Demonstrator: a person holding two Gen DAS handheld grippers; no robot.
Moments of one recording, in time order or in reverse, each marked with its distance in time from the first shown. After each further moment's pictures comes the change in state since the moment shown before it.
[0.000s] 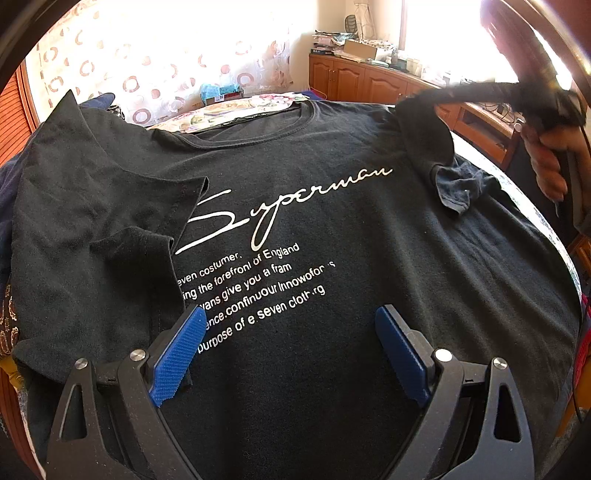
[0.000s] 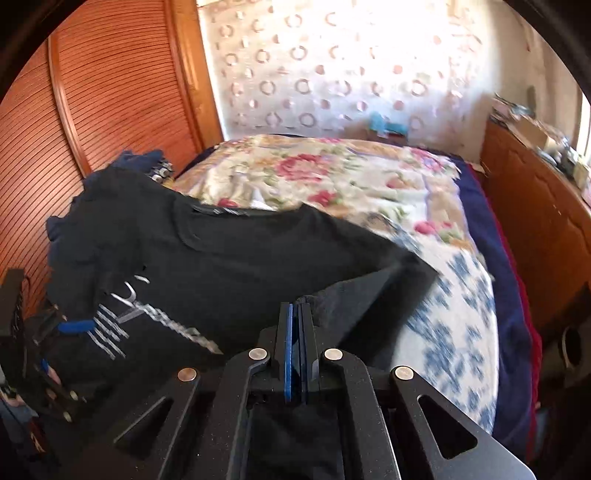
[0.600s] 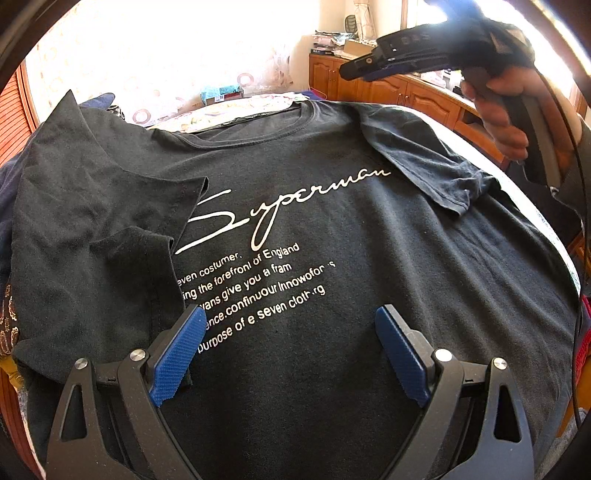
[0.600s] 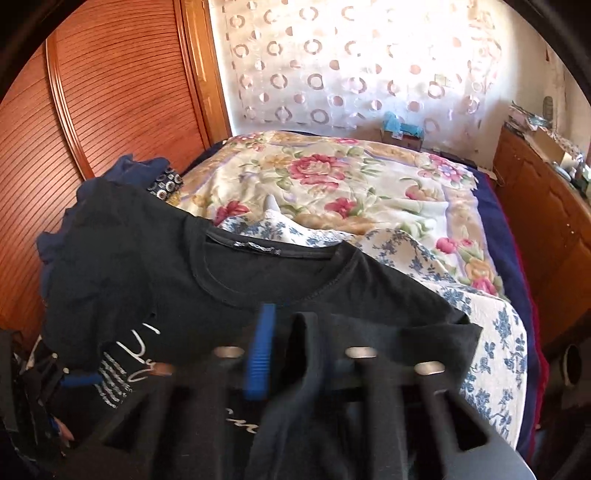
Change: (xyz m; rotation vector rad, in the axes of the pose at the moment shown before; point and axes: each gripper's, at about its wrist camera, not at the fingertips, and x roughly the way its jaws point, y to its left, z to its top) left arm 0.000 -0.001 0.000 0.000 0.000 0.000; right arm 0.064 0.021 0.047 -0.024 0.029 -0.005
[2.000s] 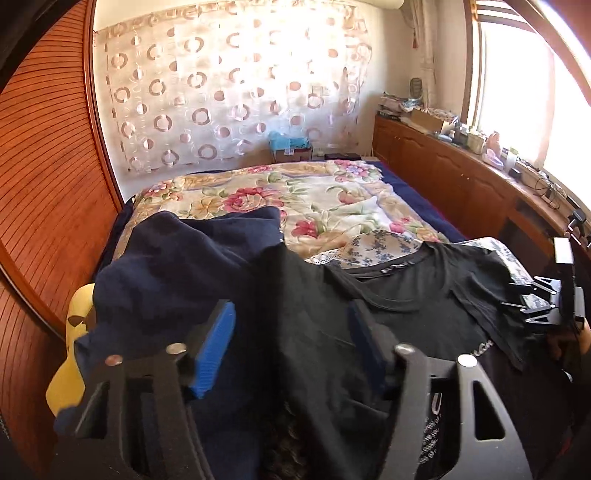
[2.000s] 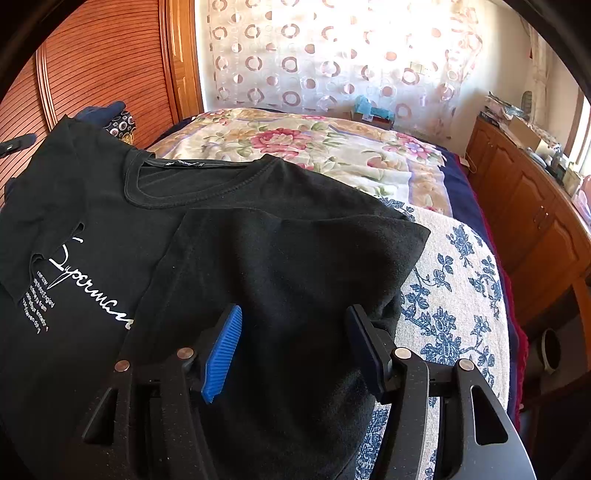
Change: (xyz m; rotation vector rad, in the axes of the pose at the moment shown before) left arm -0.058 0.169 0.112 -0.154 -0.186 0.144; right arm 0.009 -0.035 -0.077 -0.020 0.049 -0.110
